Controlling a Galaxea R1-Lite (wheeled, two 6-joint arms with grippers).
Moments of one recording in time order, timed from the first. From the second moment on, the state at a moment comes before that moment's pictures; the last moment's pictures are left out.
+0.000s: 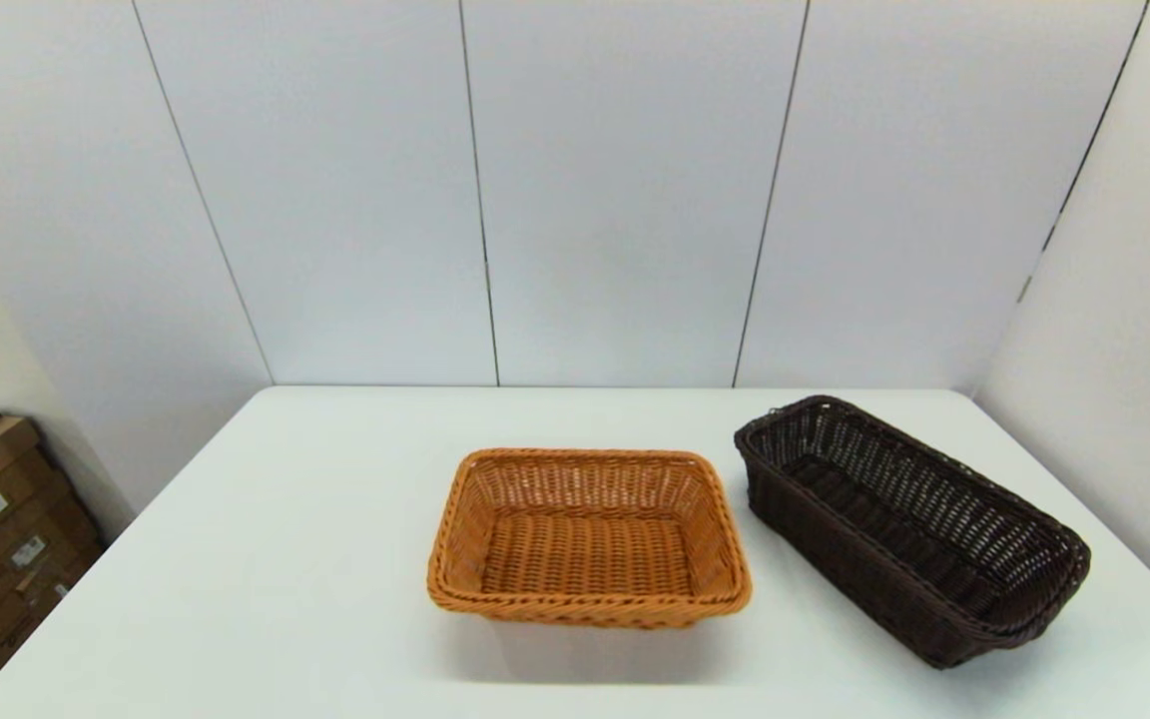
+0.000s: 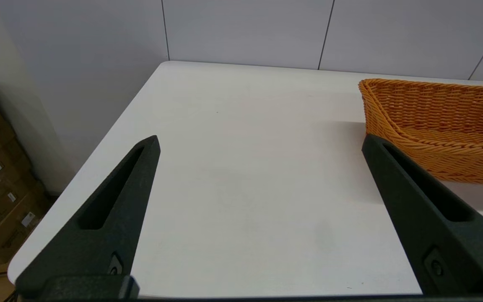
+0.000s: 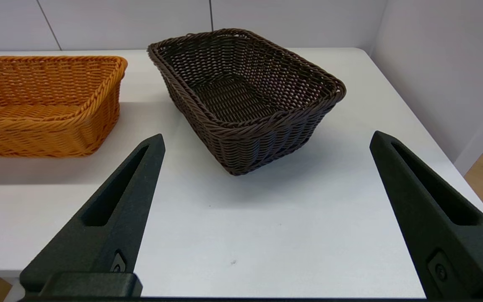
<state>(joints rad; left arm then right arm) 0.00 0.00 0.00 0.00 0.03 -0.08 0.00 0.00 -0.03 0.07 -0.02 0.01</state>
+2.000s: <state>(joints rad) 0.00 0.00 0.00 0.00 0.03 -0.08 0.00 0.00 -0.03 0.07 -0.02 0.02</state>
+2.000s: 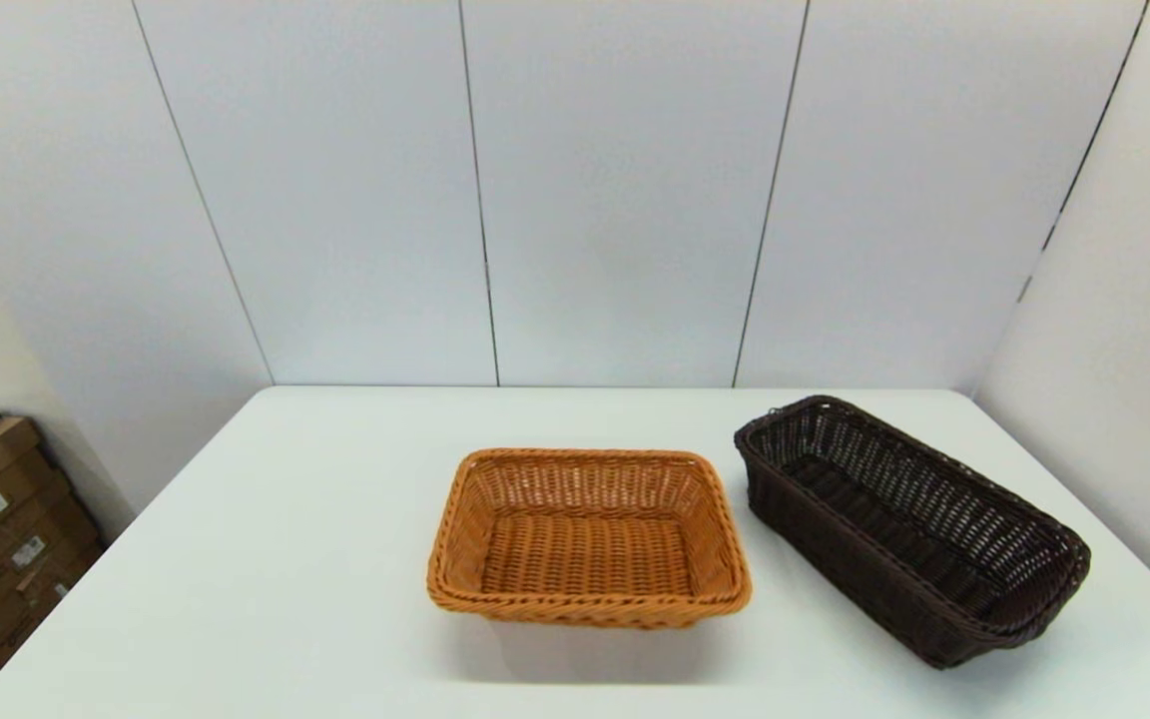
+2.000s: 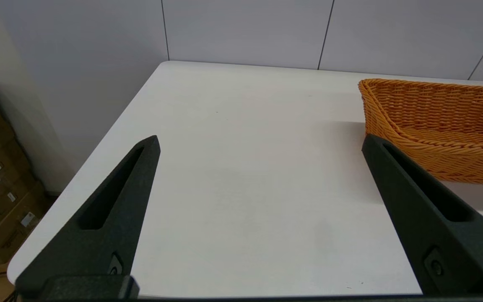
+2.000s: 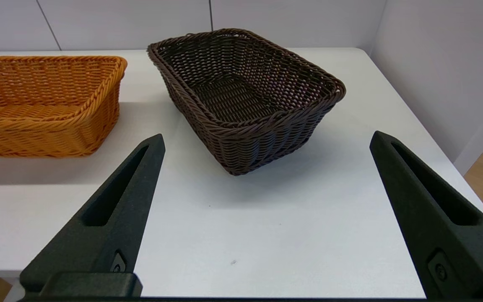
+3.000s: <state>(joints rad) 0.00 0.00 0.00 0.00 0.03 -0.08 0.00 0.00 -0.03 0.07 -0.02 0.01</state>
